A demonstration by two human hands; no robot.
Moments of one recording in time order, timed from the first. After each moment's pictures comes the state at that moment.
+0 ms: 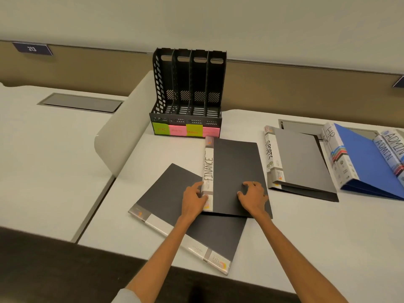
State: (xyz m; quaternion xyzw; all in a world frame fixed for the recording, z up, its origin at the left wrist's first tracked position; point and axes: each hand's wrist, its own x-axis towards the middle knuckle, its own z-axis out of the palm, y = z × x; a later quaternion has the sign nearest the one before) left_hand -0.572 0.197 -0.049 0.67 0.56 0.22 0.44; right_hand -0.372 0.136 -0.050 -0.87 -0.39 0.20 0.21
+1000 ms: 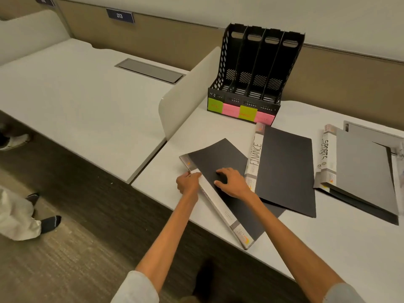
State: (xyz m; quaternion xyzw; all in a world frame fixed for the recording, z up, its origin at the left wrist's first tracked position) left_hand -0.682 0.171 -0.027 0.16 0.72 0.45 0.51; right_hand -0.518 0.175 -0.047 -0.64 -0.71 0.28 0.12
